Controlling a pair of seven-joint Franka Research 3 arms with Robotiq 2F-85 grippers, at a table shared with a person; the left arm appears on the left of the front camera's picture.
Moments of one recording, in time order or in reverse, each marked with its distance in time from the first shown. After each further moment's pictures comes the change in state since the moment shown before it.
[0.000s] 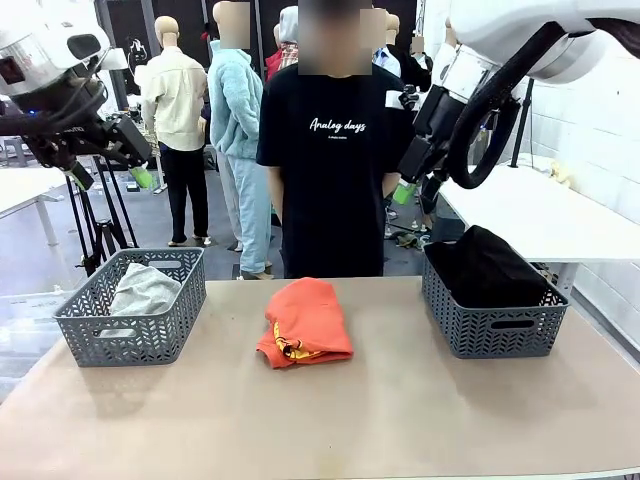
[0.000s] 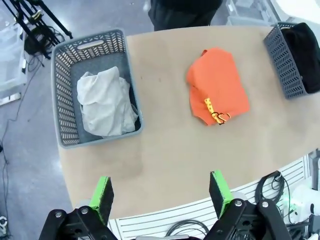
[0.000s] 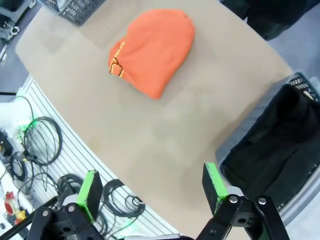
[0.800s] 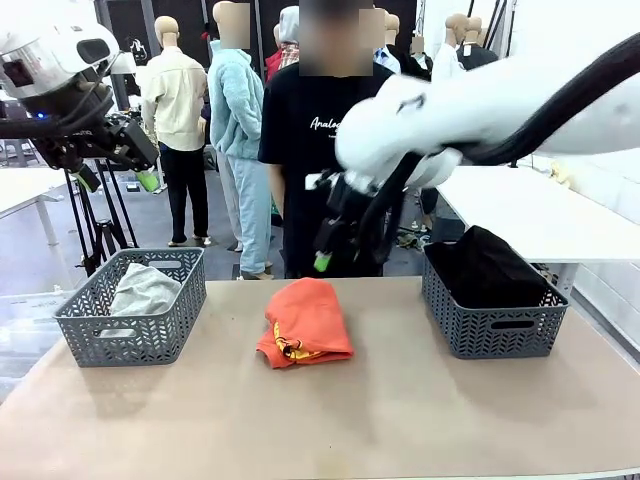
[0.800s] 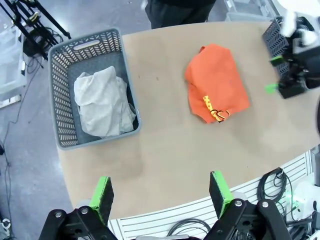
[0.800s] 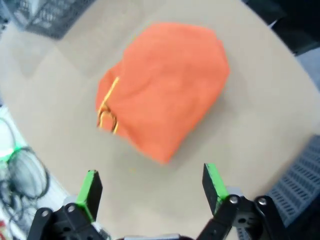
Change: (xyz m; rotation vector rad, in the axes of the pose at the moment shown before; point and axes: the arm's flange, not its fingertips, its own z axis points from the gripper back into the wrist) left arm 0.000 -0.007 -0.004 0.002 0.009 -0.025; right arm 0.087 0.018 -0.204 -0.013 0.044 0.012
